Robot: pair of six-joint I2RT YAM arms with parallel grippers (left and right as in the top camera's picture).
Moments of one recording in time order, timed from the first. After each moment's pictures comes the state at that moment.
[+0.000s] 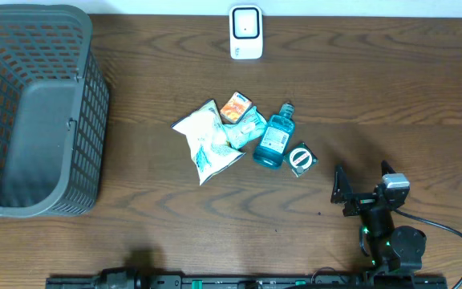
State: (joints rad) left arm 0.10 0.02 1.45 -0.47 -0.05 0.01; right arm -0.01 0.02 0.01 -0.06 -0.14 0.14
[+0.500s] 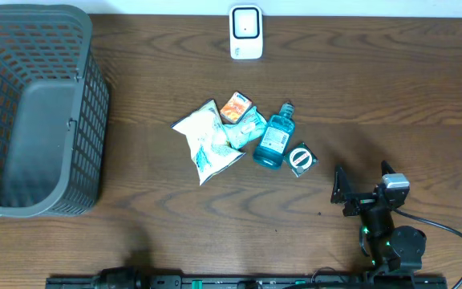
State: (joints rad) left arm 0.11 0.00 1.14 -0.26 0.04 -0.13; right arm -0.01 0.02 0.01 -0.06 -0.14 0.14
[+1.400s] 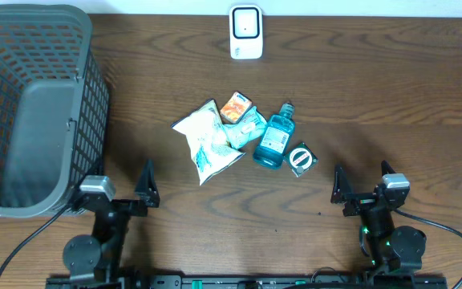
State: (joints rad) left arm 0.11 0.02 0.18 -0.16 0.24 -0.23; right arm -0.01 0.02 0.01 -0.06 -0.14 0.14
